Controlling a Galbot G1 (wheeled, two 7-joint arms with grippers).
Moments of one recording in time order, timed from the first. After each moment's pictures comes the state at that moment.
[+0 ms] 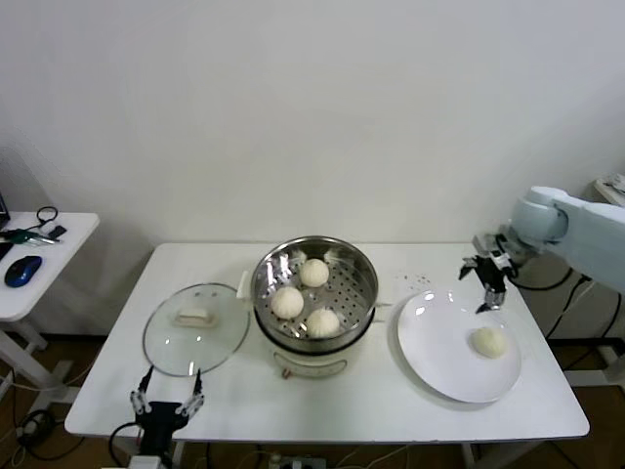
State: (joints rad) left arm 1.74 -1.48 -0.64 -1.99 0.15 -0.01 -0.07; right arm 0.51 0.59 -1.38 1.28 0.21 -0.15 -1.08
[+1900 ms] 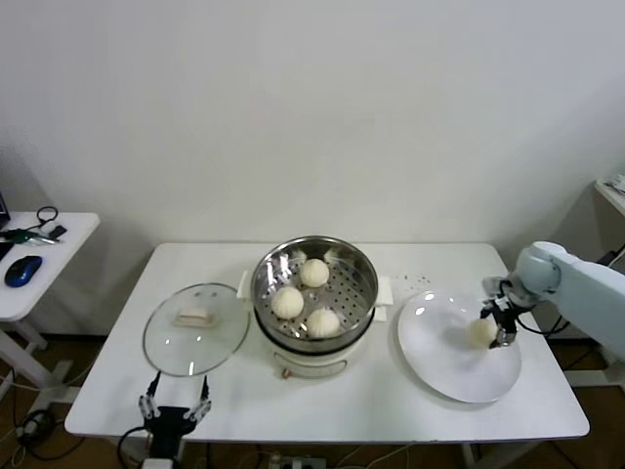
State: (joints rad) left arm 1.73 -1.50 -0.61 -1.96 0.20 -0.01 -0.09; right arm 0.16 0.65 -1.07 1.07 0.05 -0.16 -1.08
